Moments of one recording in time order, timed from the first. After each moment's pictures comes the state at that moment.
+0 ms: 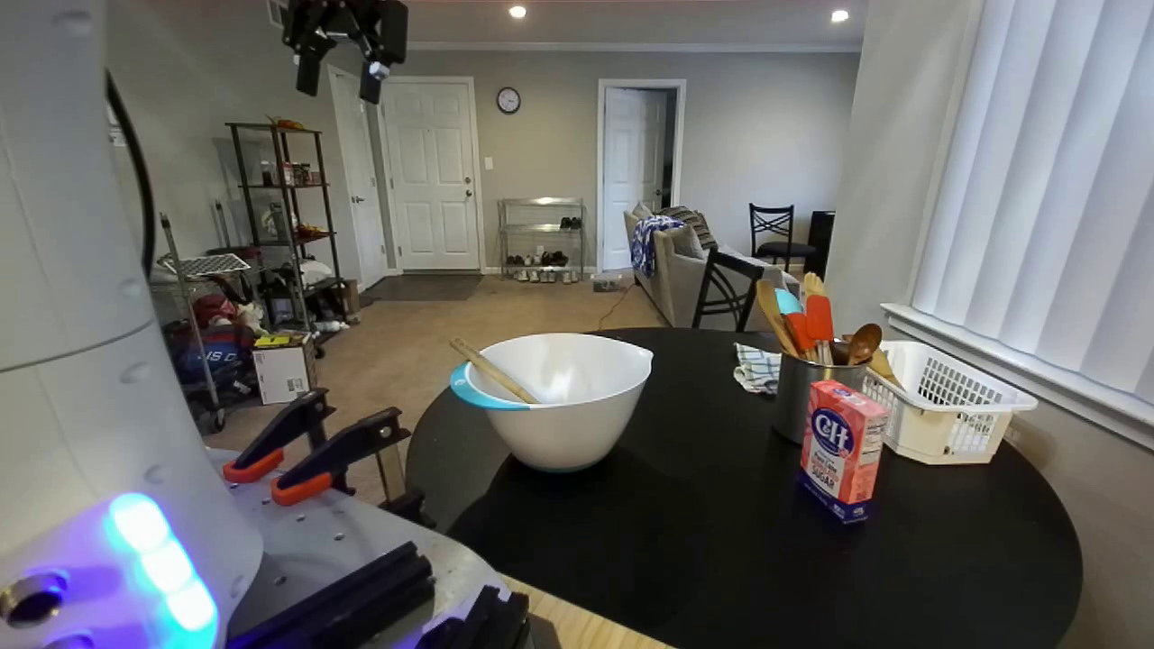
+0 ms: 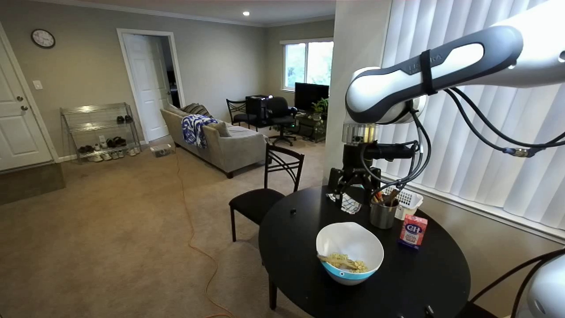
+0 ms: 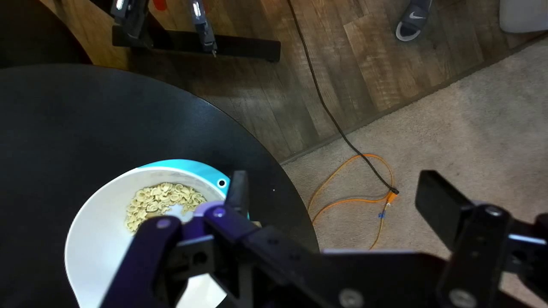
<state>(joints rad) 0.20 -0.33 0.19 -2.37 0.26 1.86 0.22</state>
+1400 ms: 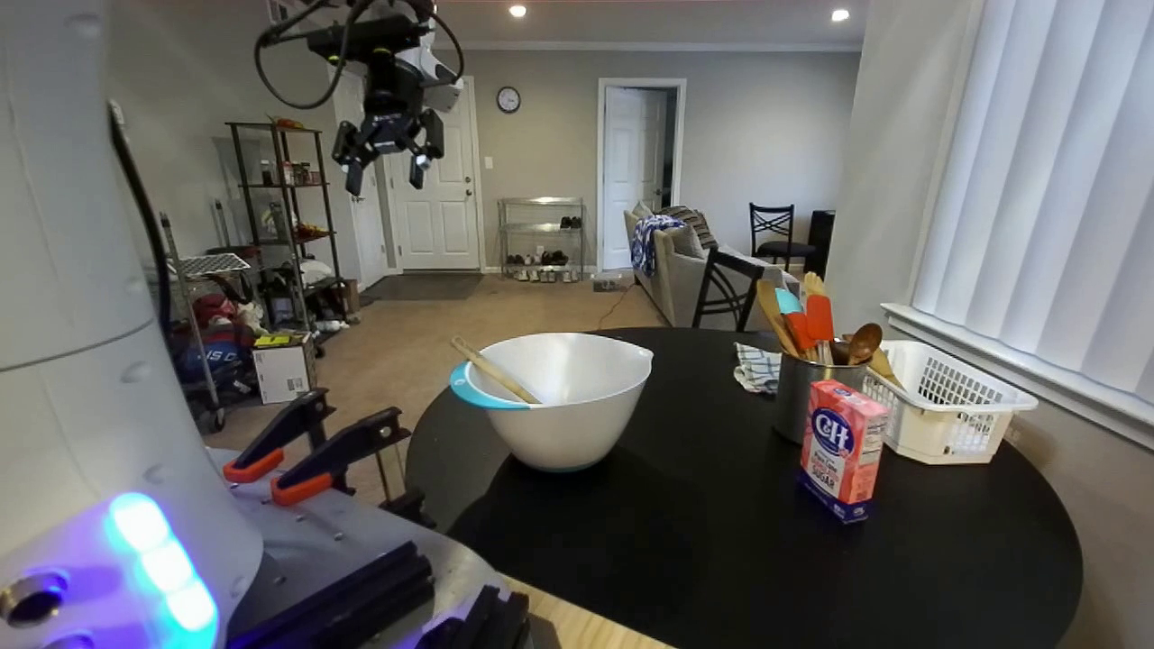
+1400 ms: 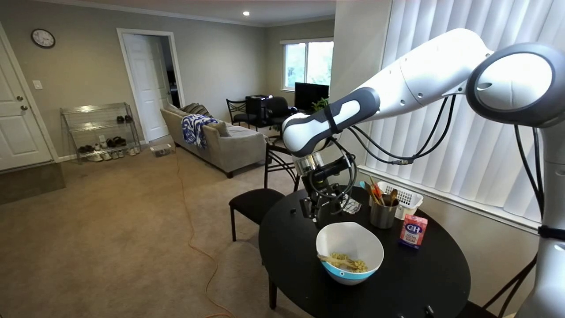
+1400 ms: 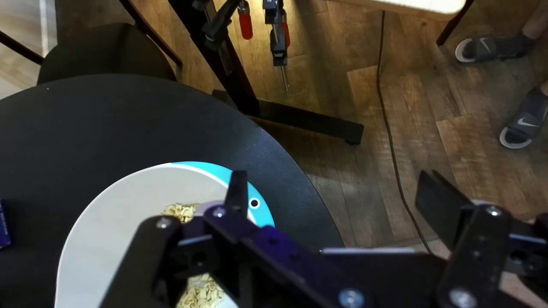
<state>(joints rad) 0.26 0.33 0.25 -1.86 -0.05 1.61 0.30</state>
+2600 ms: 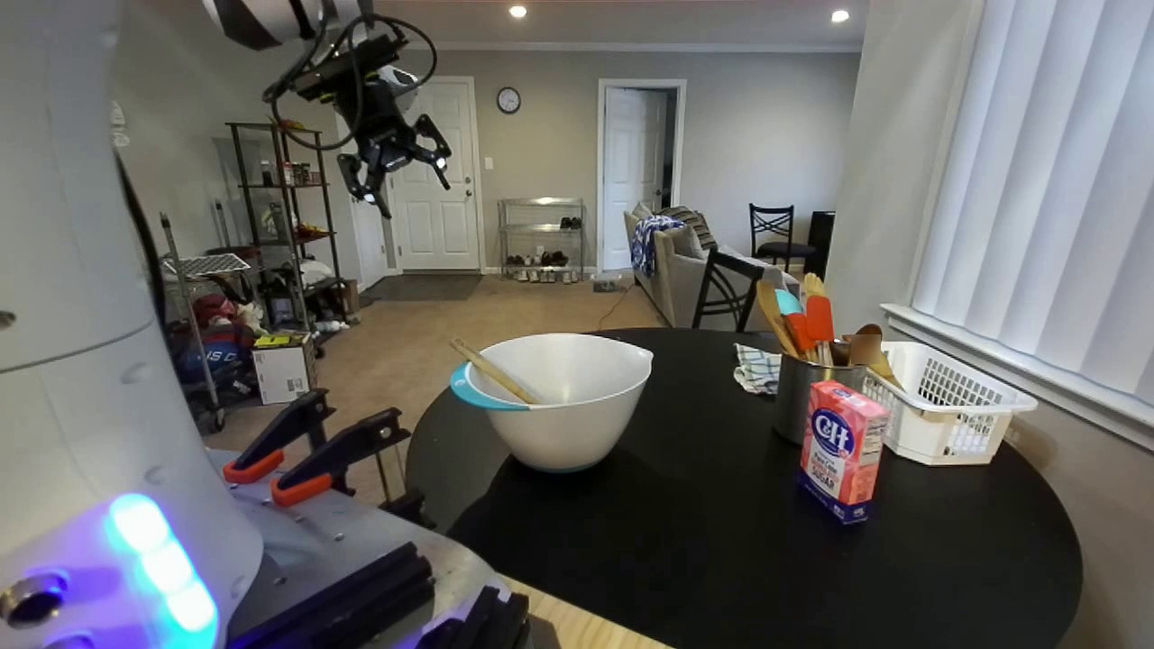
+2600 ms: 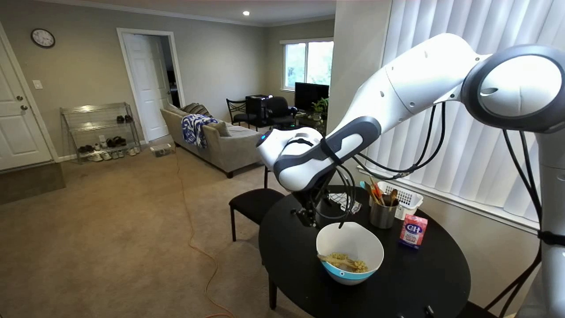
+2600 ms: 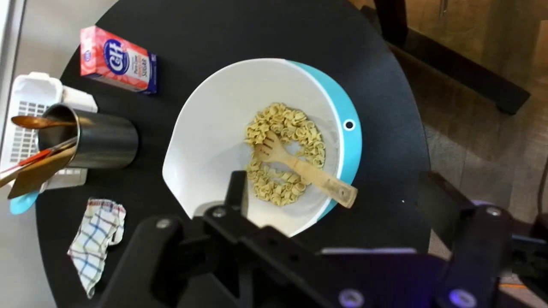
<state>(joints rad) 0.42 0.35 0.24 -1.91 -0.51 1.76 0.30</state>
